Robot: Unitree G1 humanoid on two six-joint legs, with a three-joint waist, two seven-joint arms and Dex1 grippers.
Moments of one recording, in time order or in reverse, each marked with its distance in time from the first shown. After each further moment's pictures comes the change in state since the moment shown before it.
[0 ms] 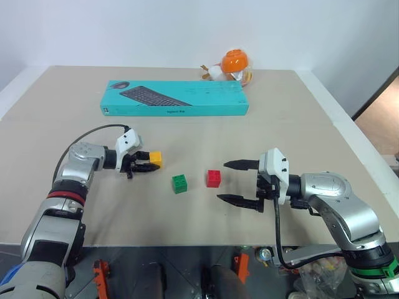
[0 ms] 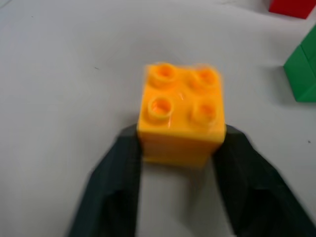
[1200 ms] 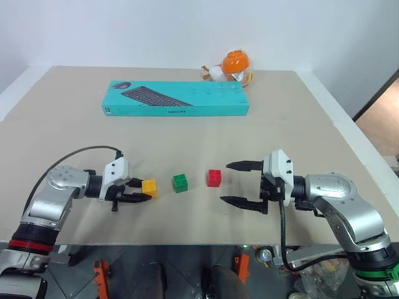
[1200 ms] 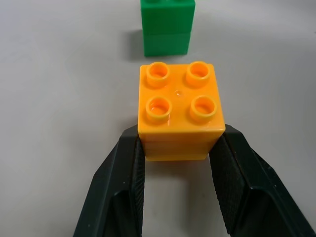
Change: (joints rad) left arm 0.466 0.185 0.041 -0.717 -0.142 0.220 -0.046; right arm 0.024 -0.019 -0.024 0.001 0.003 -0.023 0.038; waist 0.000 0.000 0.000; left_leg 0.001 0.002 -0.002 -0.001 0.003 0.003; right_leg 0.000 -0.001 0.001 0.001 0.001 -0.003
